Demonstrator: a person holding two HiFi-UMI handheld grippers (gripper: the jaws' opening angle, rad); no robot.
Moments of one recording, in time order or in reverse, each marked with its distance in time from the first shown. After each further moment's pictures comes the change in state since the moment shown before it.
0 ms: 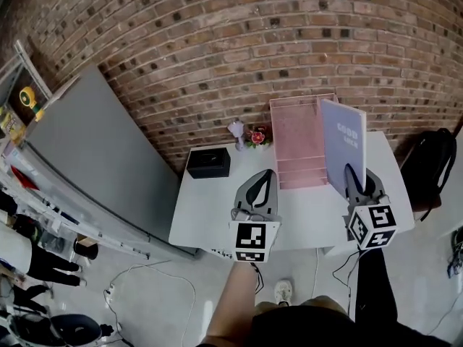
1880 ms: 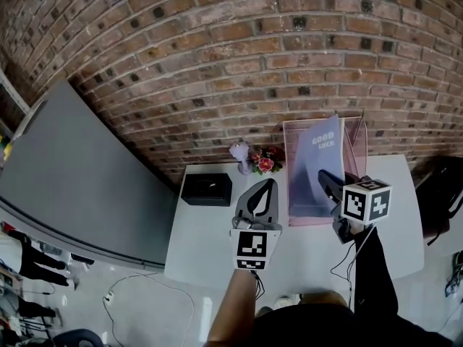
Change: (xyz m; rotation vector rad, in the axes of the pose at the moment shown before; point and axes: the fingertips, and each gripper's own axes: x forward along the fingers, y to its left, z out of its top) left arm 0.159 0.104 -0.080 -0.035 0.093 0.014; right arm 0.251 0.019 -0.079 0.339 0.423 0.288
